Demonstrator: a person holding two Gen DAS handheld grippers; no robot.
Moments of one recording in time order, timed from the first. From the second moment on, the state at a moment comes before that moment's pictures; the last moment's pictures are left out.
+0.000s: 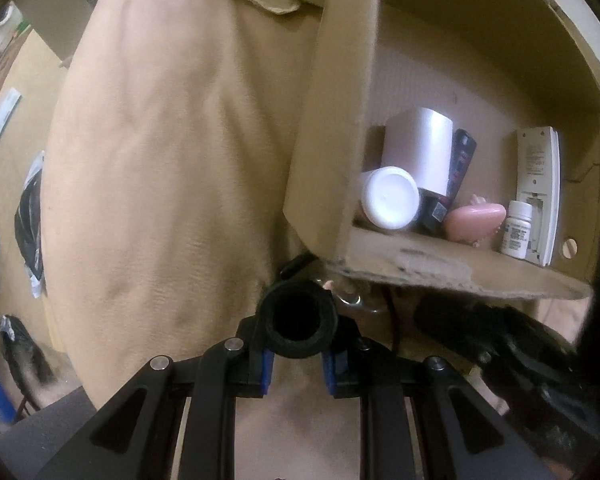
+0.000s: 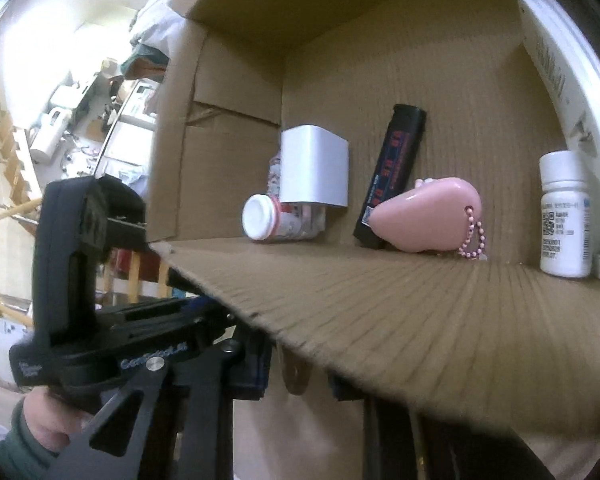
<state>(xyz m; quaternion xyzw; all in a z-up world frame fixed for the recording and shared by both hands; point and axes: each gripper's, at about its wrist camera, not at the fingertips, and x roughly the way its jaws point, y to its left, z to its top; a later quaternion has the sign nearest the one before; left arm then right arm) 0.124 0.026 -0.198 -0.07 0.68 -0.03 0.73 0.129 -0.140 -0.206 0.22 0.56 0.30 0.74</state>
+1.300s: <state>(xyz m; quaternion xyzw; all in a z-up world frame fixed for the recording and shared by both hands) 0.160 -0.028 -0.013 -0.02 0.46 -0.07 0.89 0.147 -0.255 -0.051 0.23 0.42 0.22 0.85</state>
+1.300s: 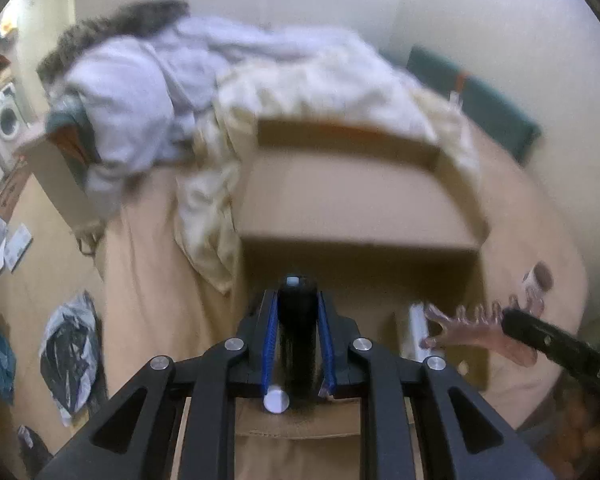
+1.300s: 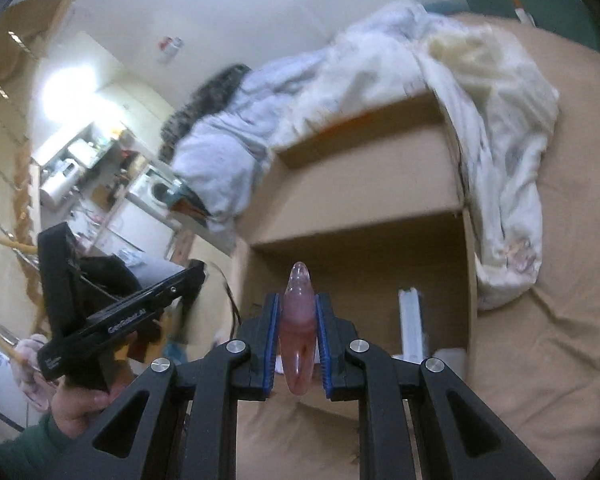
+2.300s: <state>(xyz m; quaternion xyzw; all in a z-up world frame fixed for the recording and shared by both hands) 0.167 -0.060 -0.099 0.02 0.53 -0.11 0.84 0.177 -0.235 -0.120 0.18 0.52 0.17 0.82</state>
